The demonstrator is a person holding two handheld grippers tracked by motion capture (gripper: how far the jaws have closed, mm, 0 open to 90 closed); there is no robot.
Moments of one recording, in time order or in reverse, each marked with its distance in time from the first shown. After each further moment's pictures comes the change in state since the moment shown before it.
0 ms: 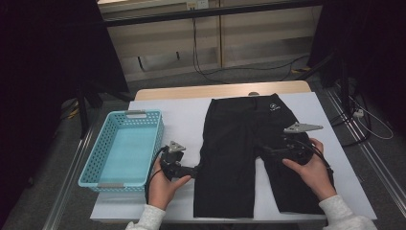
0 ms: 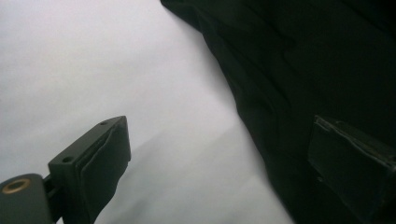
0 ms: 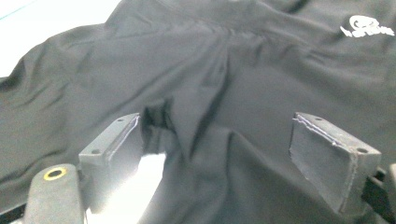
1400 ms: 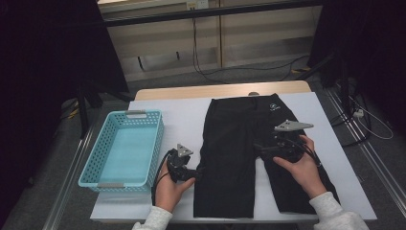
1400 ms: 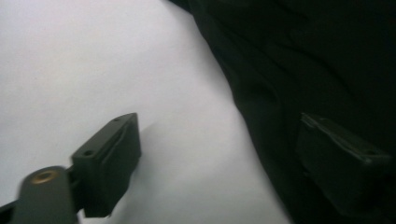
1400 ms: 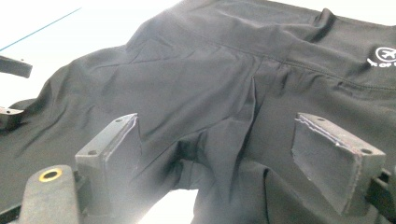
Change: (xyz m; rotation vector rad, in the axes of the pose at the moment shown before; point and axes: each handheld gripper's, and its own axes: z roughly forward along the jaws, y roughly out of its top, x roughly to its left) left arm -0.014 -0.003 0.014 0.040 0.052 0.057; right arm 0.020 0.014 0.007 -0.041 0.013 -0.013
